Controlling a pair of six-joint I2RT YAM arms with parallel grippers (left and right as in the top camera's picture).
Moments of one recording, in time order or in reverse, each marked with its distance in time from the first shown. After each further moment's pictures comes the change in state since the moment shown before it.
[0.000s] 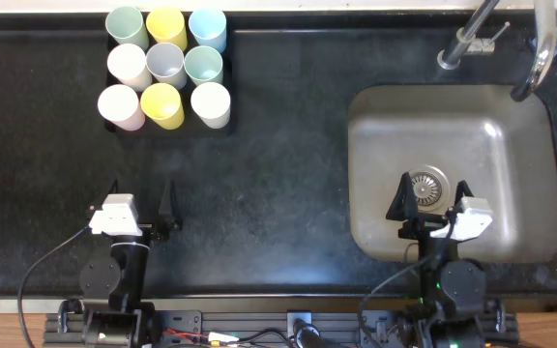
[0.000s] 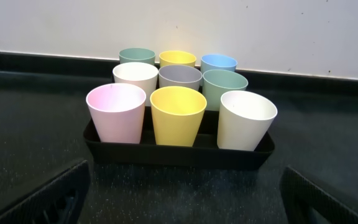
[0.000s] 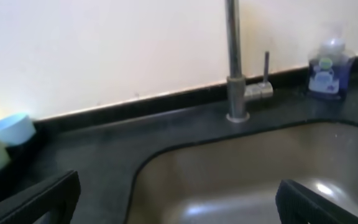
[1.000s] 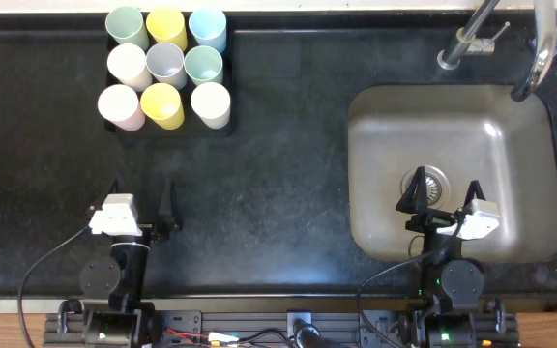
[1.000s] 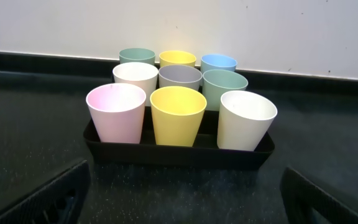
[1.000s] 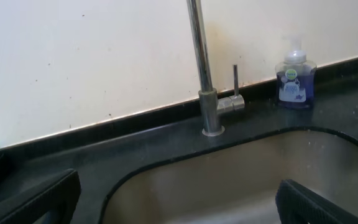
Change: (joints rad) left arm 0.000 0.000 0.000 0.000 0.000 0.000; right arm -0.098 0.000 -0.099 0.175 0.001 -0.003
